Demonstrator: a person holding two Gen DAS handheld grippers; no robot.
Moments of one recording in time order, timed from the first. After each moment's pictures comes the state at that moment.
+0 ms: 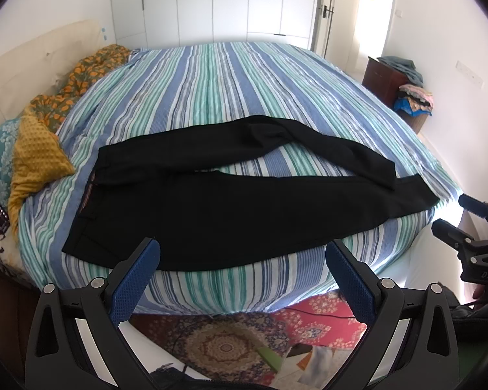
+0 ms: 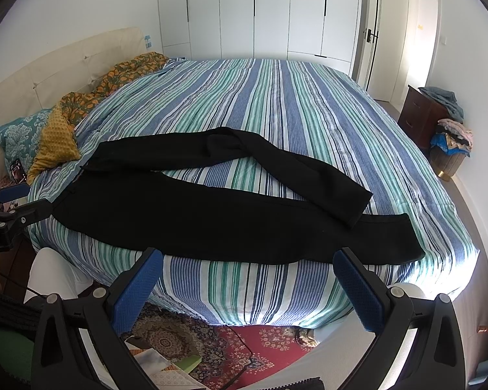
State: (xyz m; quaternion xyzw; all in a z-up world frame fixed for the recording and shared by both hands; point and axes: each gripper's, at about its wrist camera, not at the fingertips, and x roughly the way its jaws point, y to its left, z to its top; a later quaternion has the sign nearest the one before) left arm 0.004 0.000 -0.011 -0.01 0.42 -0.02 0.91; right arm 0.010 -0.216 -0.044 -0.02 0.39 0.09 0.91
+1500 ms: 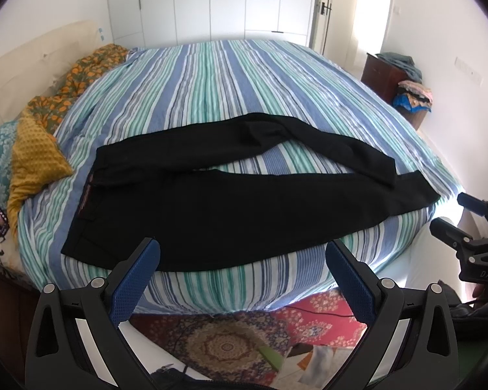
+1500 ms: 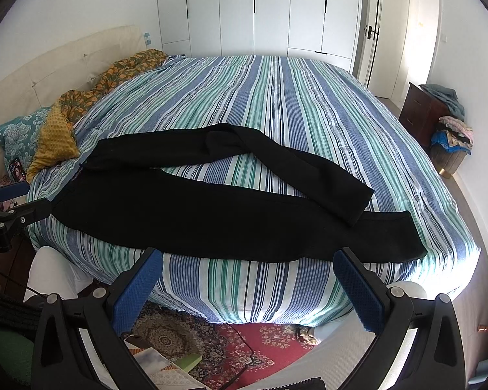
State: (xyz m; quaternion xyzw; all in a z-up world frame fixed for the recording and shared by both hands) left arm 0.005 -0.007 -0.007 -0.01 0.42 -0.02 0.91; right arm 0.011 -0.214 -0.045 -0.02 0.40 0.09 0.91
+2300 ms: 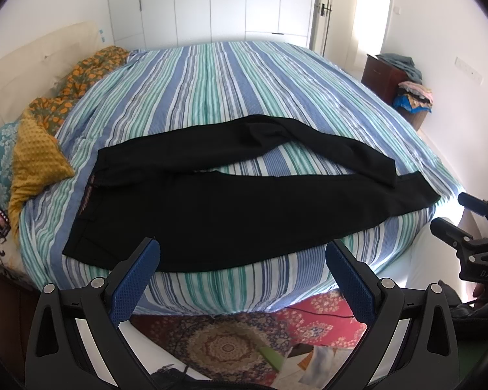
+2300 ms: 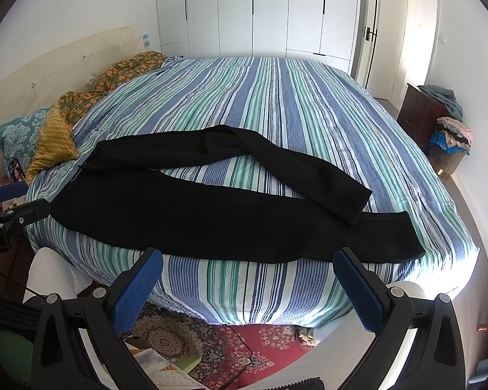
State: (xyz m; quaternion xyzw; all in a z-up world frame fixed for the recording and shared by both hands) left arm 0.006 -0.006 -0.008 -0.01 0.42 -0.02 0.91; right arm 0.012 -0.214 -0.045 -0.02 0.40 0.09 0.91
